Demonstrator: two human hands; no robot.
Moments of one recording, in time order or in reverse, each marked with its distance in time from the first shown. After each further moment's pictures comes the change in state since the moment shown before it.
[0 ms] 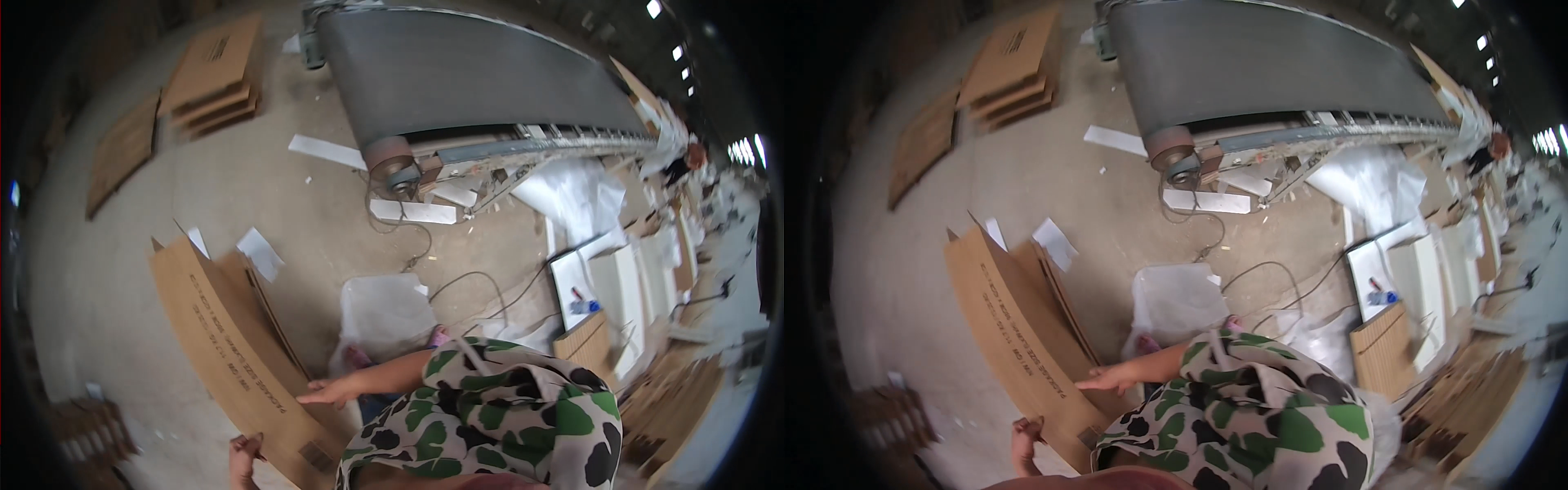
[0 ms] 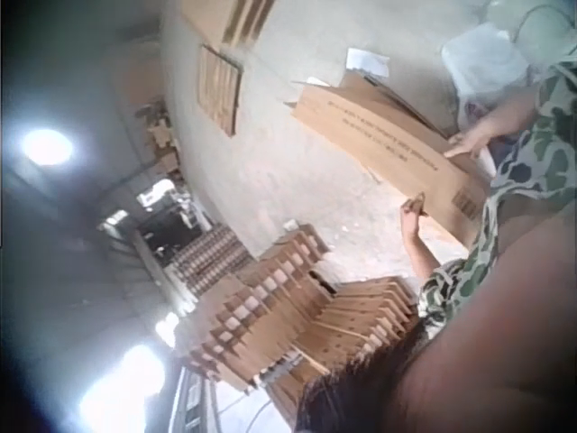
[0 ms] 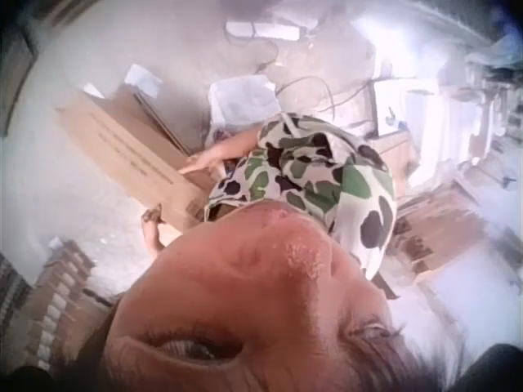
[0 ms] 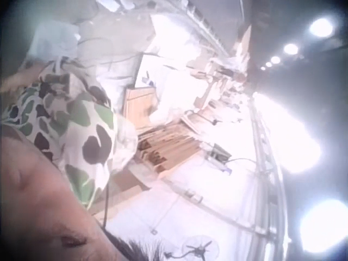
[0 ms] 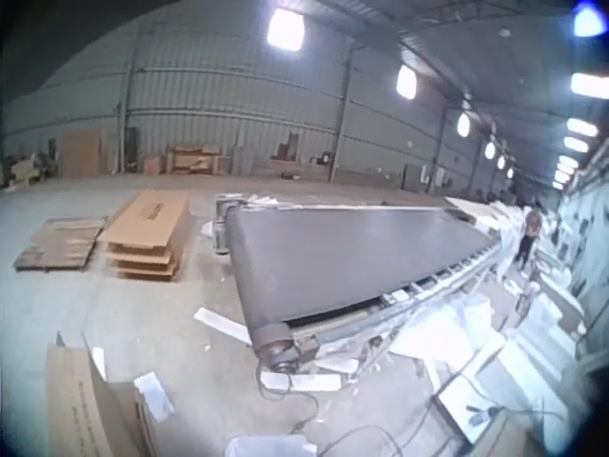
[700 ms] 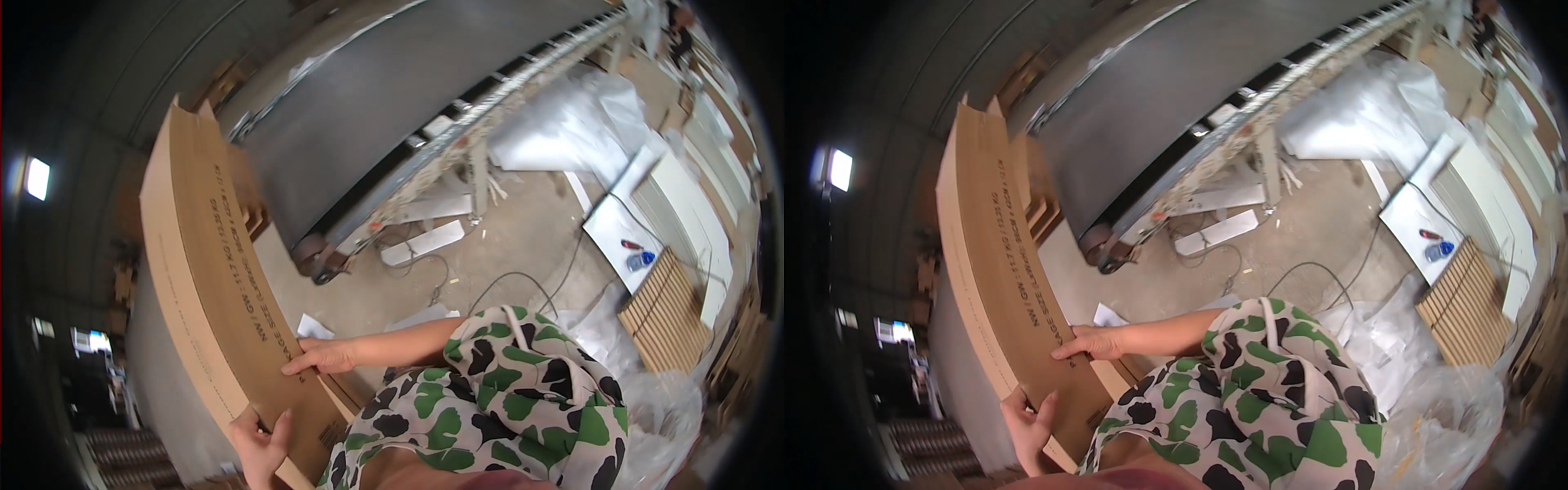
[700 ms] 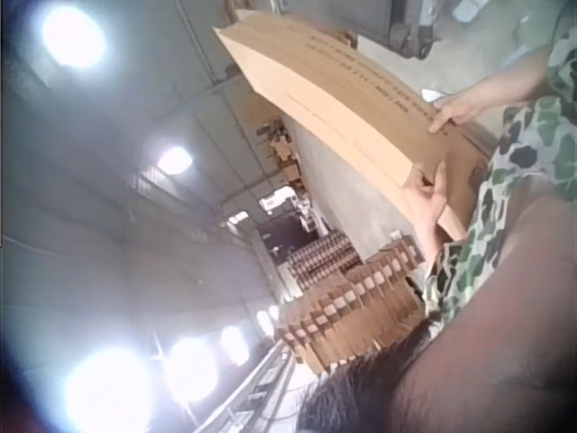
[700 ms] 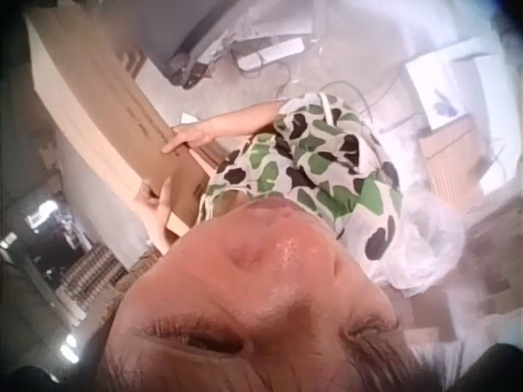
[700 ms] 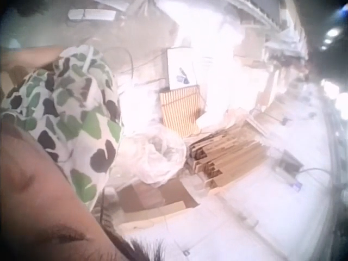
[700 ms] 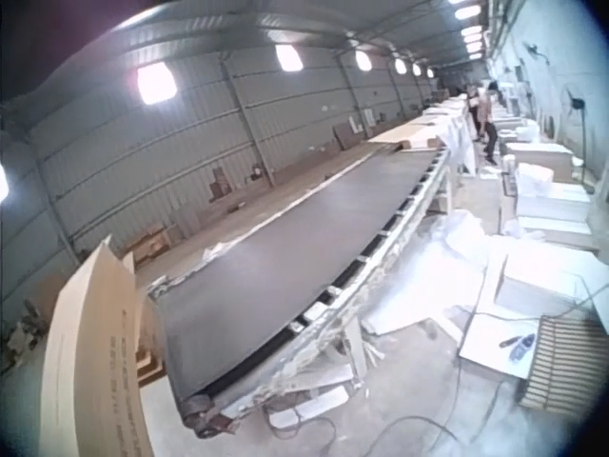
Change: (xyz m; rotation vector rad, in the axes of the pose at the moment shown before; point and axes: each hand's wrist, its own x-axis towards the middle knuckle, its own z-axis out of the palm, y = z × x) left_hand -0.208 0.309 0.442 0.839 0.206 0.980; right_hand -0.411 -0.029 -0.163 0.358 -0.453 -1.120
